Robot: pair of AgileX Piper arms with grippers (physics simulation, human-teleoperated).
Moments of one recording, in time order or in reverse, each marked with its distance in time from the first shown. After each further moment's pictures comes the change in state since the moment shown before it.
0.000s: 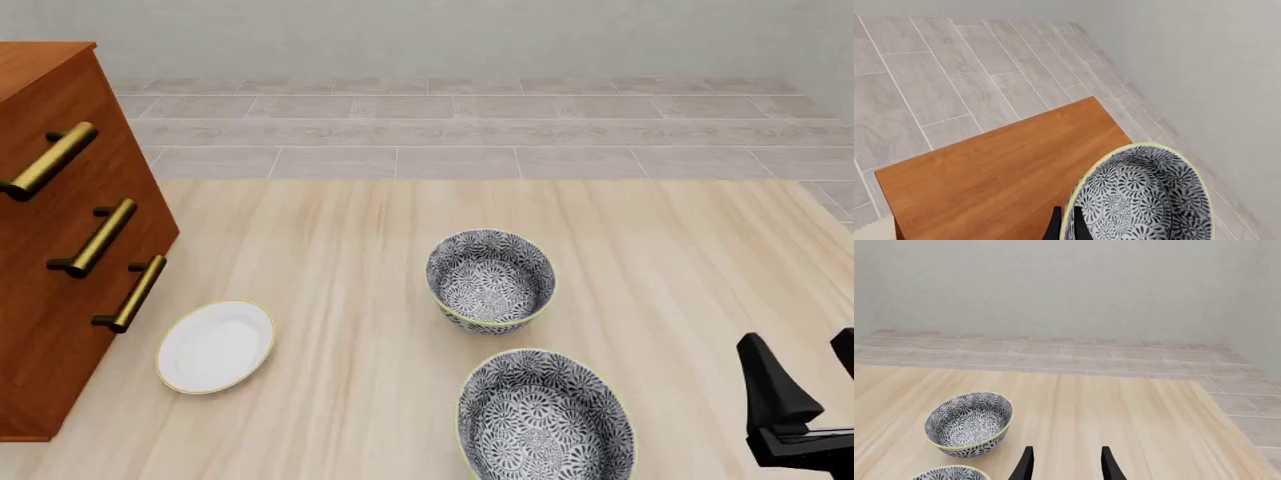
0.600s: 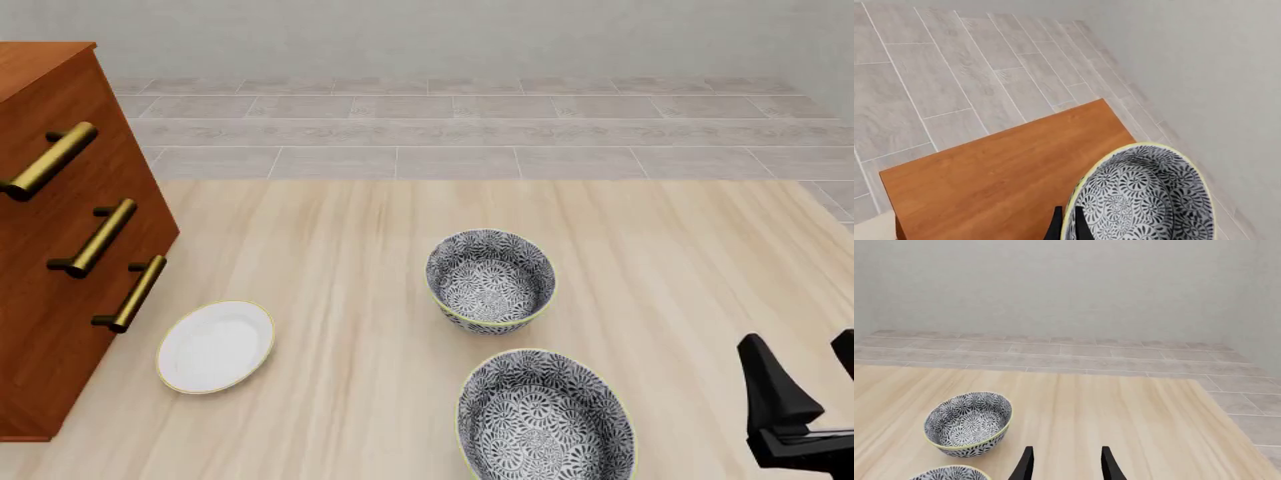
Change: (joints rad) left arm 0.035 0.037 -0.013 -0.003 0.021; right arm -0.004 -0.006 0.002 0.006 0.003
